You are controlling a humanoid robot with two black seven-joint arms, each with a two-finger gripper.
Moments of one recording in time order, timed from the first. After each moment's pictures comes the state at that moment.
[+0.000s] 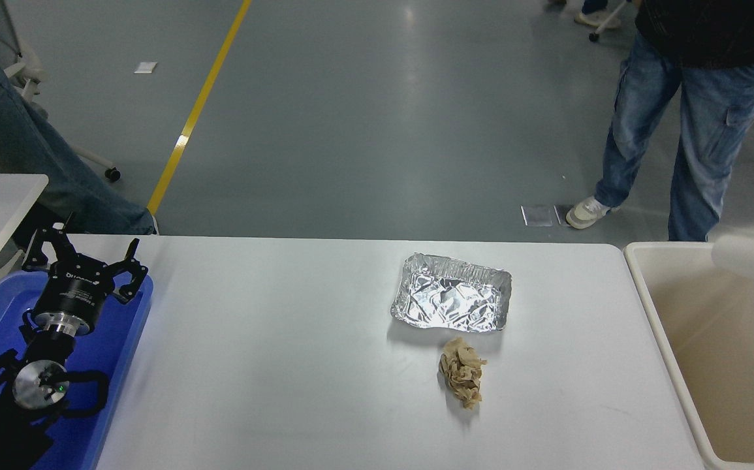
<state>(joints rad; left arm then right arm) -0.46 0.46 -0.84 -0.53 -0.19 -0.62 -0.49 0.48 -0.78 0.48 0.42 -0.44 0.26 0.42</state>
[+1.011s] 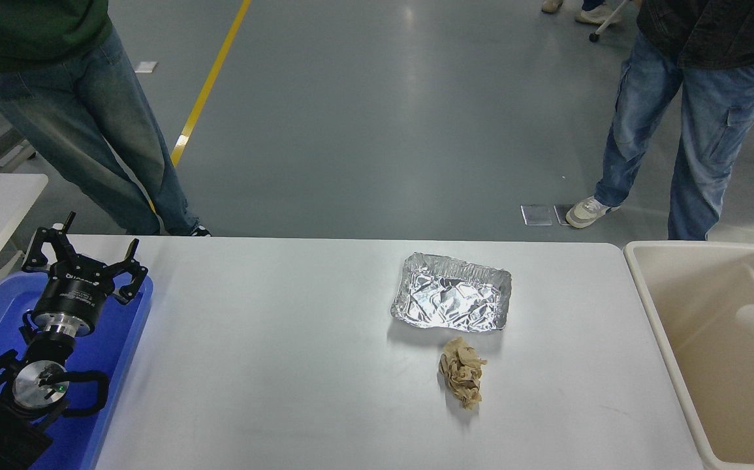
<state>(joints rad) -0.46 0.46 -0.84 -0.53 -0.19 -0.62 -0.49 0.55 -0.44 0.30 0.00 -0.44 -0.04 0.35</state>
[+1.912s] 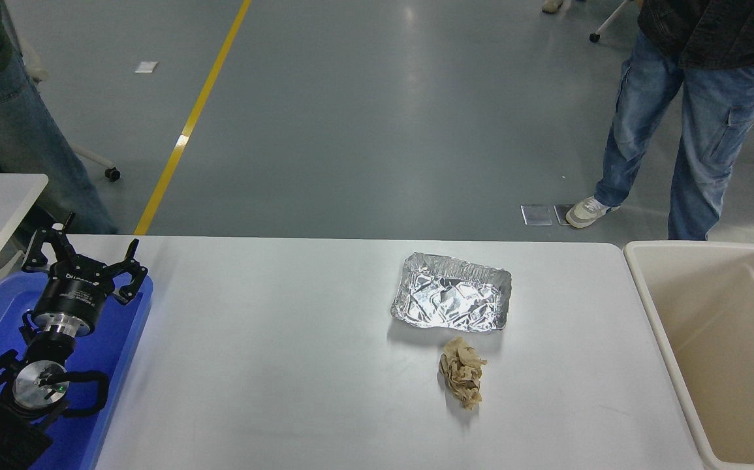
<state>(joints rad) -0.46 0.46 -0.83 -0.53 -0.19 -0.62 -0.49 0.56 -0.44 0.30 -0.01 -0.39 -0.08 0.34</state>
